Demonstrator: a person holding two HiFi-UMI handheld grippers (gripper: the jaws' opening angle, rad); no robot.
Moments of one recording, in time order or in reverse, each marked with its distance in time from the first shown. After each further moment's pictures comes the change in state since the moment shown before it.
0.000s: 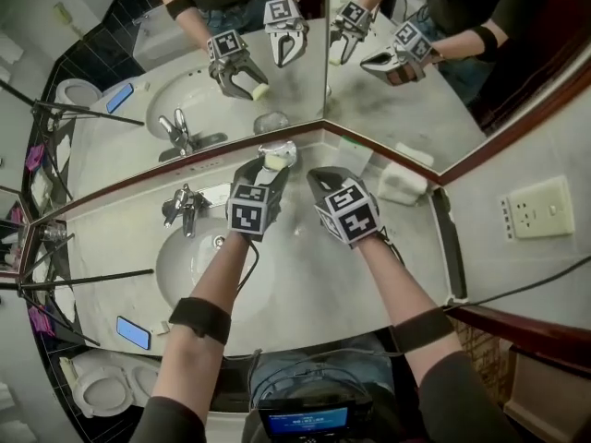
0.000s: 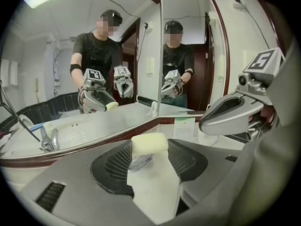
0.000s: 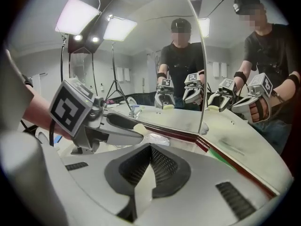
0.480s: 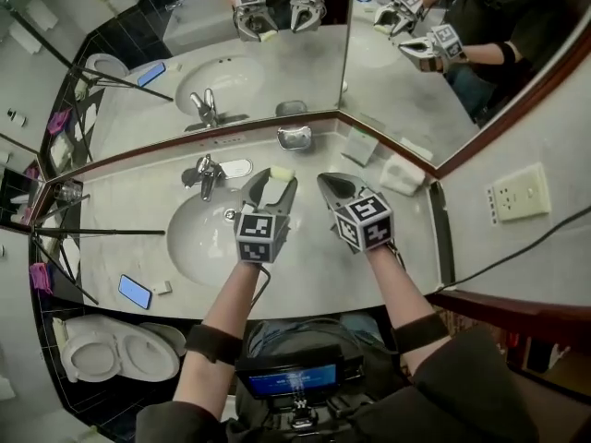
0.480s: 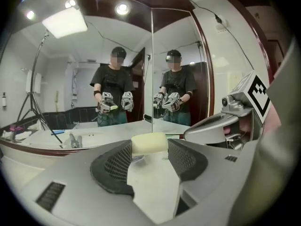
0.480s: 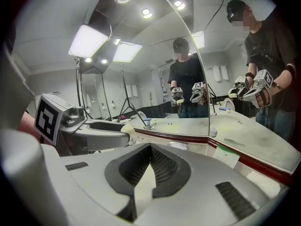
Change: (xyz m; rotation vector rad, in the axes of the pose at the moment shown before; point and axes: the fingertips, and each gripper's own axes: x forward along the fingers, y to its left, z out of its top) left arm -0.139 -0.062 0.003 -0.020 -0.212 0.145; right arm -0.083 0.068 0.009 0.094 -0.178 0.122
